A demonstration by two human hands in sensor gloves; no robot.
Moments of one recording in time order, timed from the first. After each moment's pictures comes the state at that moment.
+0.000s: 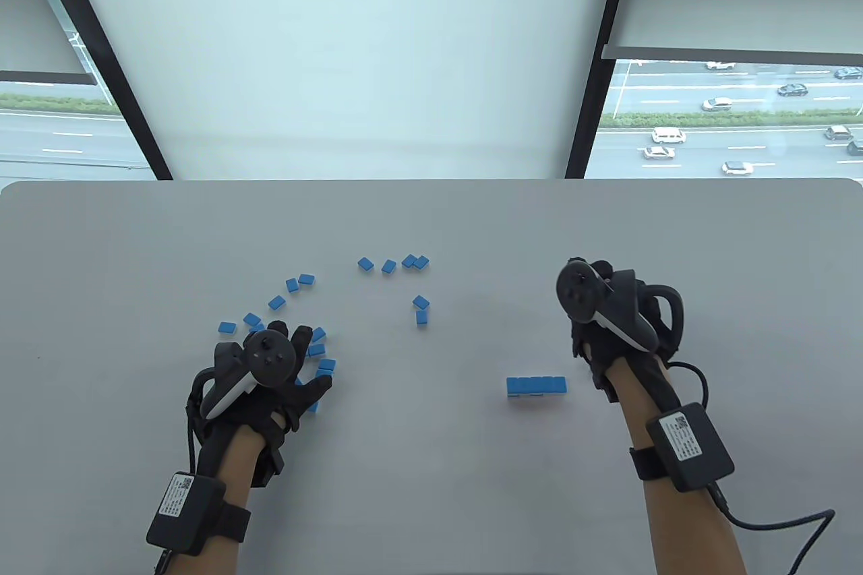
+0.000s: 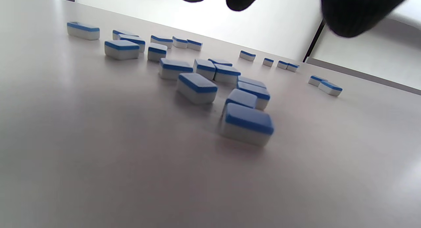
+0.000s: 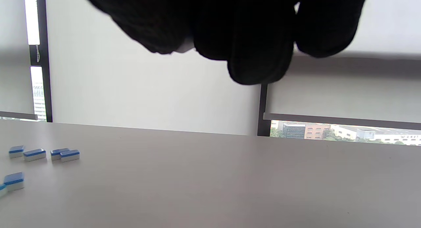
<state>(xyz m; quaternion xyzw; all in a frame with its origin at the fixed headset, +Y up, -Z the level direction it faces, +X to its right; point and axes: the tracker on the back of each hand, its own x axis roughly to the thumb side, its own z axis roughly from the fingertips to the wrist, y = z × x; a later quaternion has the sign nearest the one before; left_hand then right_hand) -0.268 -0.736 -0.364 -0.11 -0.02 0.11 0.99 0.198 -0.634 -0.390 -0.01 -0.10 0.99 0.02</state>
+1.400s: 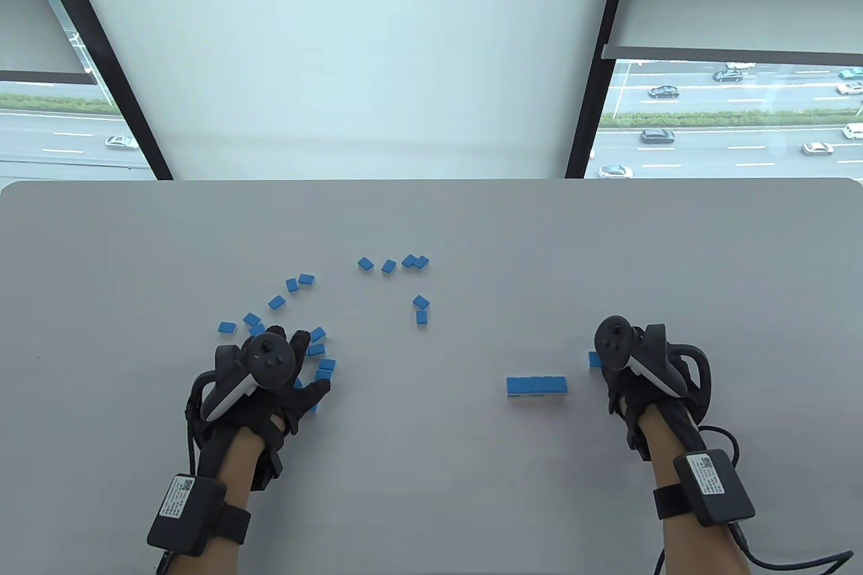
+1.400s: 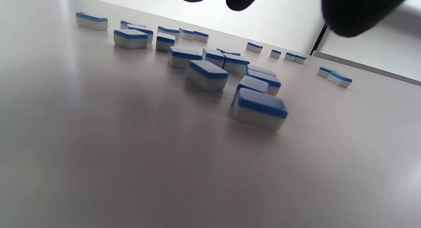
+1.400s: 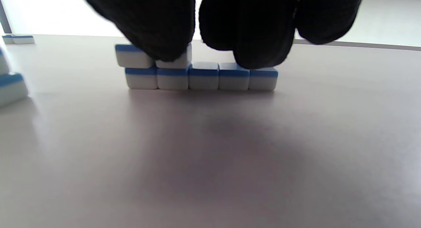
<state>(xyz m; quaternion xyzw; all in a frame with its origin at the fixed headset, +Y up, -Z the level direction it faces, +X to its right) -0.271 -0.742 -0.362 -0.12 -0.01 0.11 0.99 0.240 -0.739 -0.387 -0.04 0.04 1.00 0.00</state>
